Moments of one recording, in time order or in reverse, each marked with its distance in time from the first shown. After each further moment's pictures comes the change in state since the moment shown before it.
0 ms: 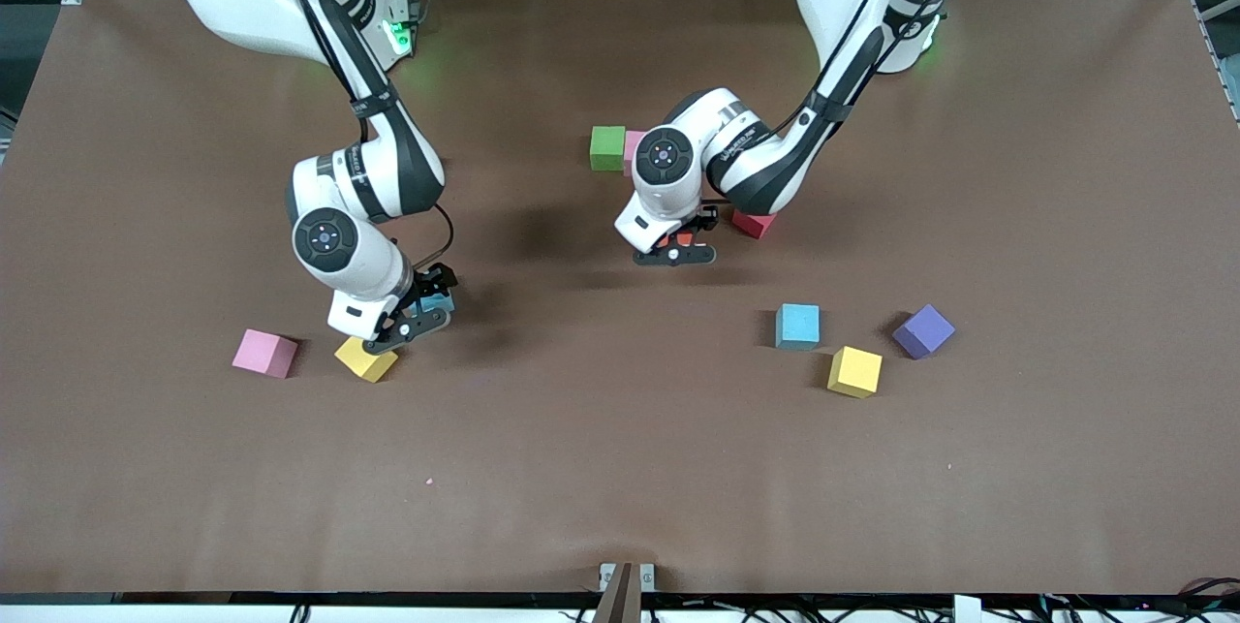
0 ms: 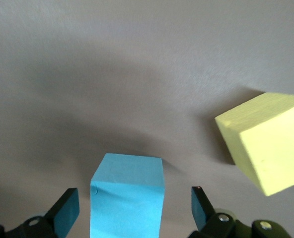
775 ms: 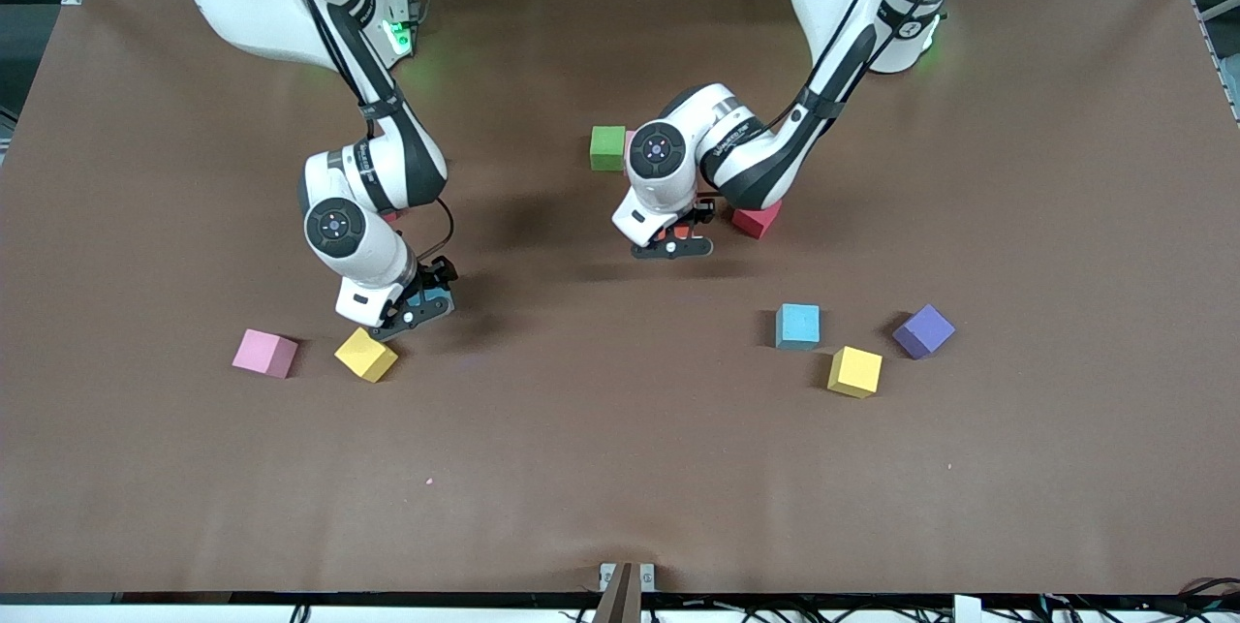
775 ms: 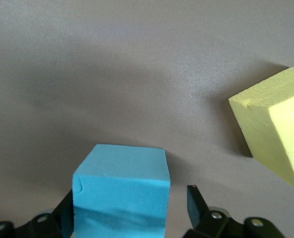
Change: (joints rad) left arm -0.022 0.000 0.000 -0.012 0.001 0.000 -0.039; right arm -0.001 0.000 0.000 -0.091 0.000 0.105 0.000
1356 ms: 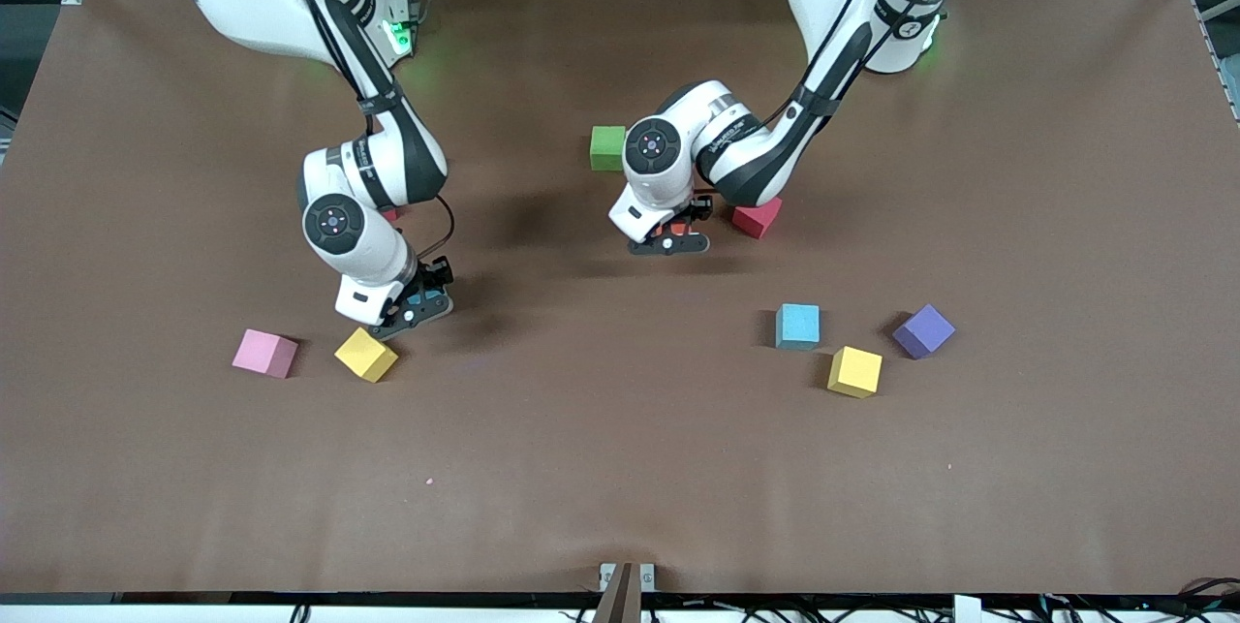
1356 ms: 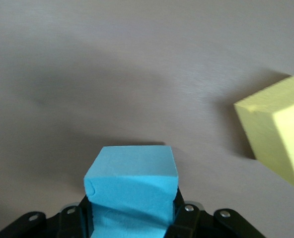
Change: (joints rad) left arm -0.011 -0.002 0.000 -0.007 0.003 0.000 -0.007; right arm 0.018 -0.030 0.015 0.002 0.000 -0.026 -0.020
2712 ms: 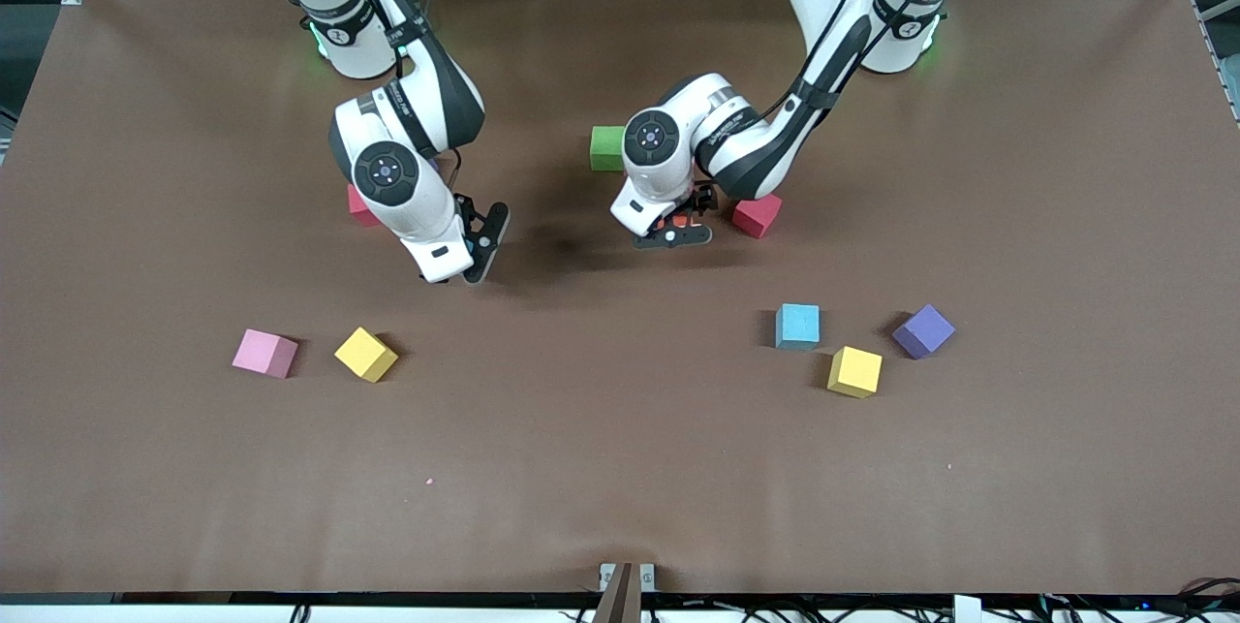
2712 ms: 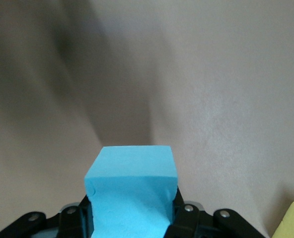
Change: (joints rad) left arm -0.005 -0.042 0.002 -0.029 0.000 0.002 -0.059; right arm 0.123 -0.114 0.009 0.009 0.000 -0.177 -0.623
